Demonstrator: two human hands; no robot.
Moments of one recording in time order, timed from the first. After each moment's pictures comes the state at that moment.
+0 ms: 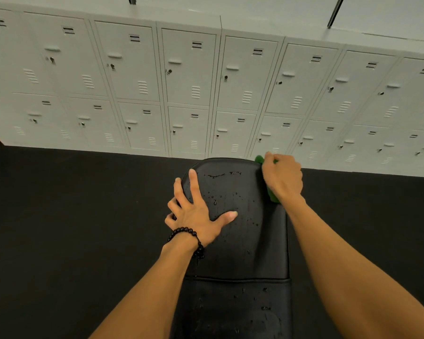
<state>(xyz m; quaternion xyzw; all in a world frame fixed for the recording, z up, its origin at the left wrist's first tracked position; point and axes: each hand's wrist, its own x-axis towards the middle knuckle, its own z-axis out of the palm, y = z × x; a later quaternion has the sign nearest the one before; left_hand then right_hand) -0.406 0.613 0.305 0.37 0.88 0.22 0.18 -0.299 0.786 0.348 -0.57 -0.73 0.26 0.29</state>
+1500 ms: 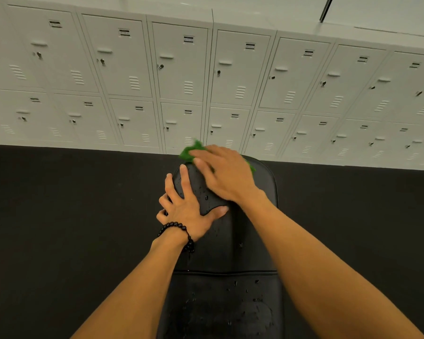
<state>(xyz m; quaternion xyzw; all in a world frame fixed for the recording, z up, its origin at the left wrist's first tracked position) -0.406 0.613 0.301 0.37 0.88 0.24 0.17 -0.350 0.742 0.339 -0.21 -0.94 0.06 0.25</state>
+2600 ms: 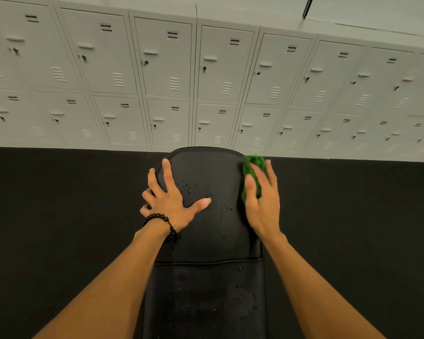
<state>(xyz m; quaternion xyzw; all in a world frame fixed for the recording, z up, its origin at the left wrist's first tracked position) -0.408 0.615 0.304 0.37 0.88 0.23 0.18 -0.238 0.727 0.288 -0.45 -0.75 0.26 0.40</state>
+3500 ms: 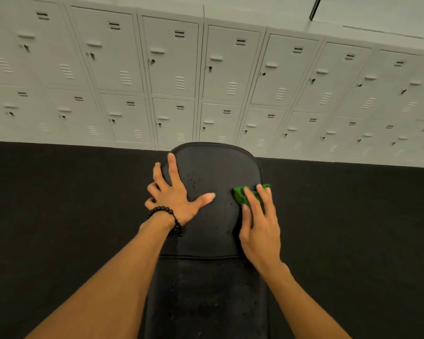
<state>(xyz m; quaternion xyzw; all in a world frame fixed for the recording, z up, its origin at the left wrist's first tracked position) -0.406 0.613 0.304 0.37 0.88 0.24 0.18 -0.212 0.674 0.251 -0.42 -0.82 0.14 0.37</state>
